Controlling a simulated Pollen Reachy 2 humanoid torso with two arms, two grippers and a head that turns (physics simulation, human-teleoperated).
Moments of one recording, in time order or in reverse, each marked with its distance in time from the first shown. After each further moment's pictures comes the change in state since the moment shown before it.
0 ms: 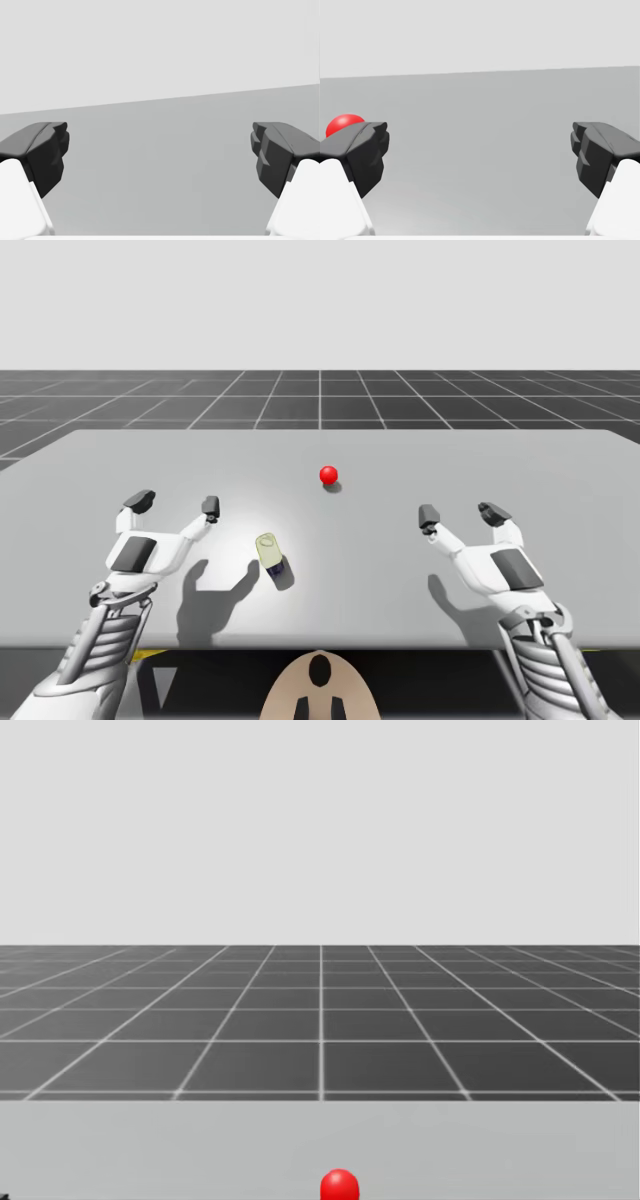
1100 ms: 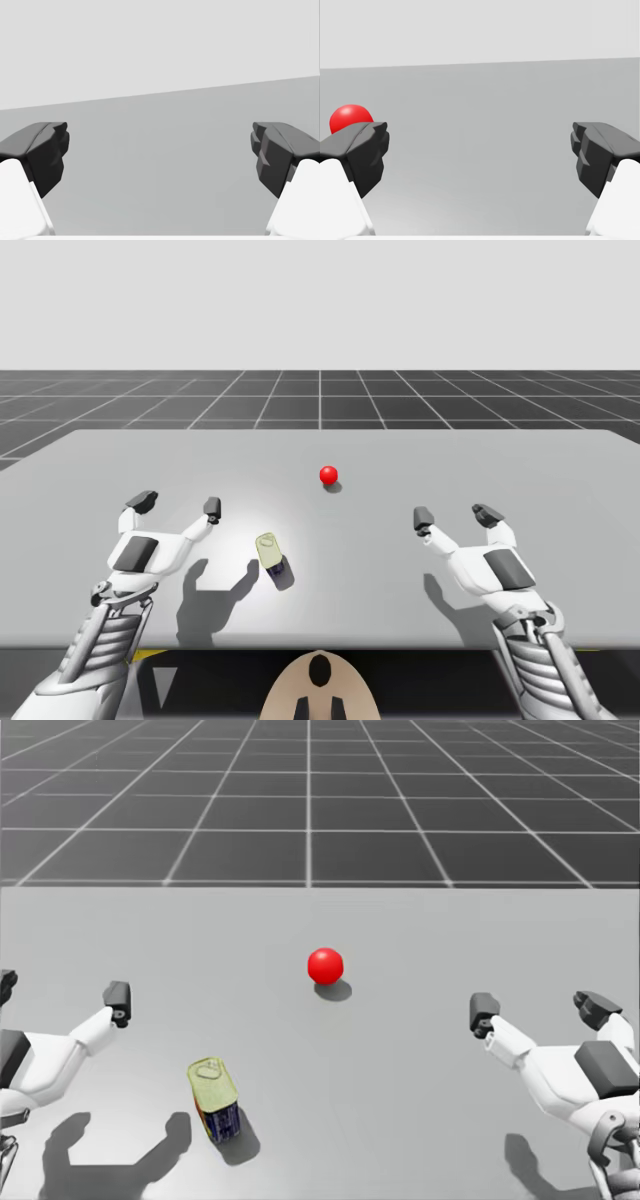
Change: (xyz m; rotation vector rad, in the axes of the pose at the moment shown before) left arm -0.001 0.000 -0.001 -0.010 0.019 -0.007; right arm -0.004 0.005 -0.001 0.005 0.025 0.001
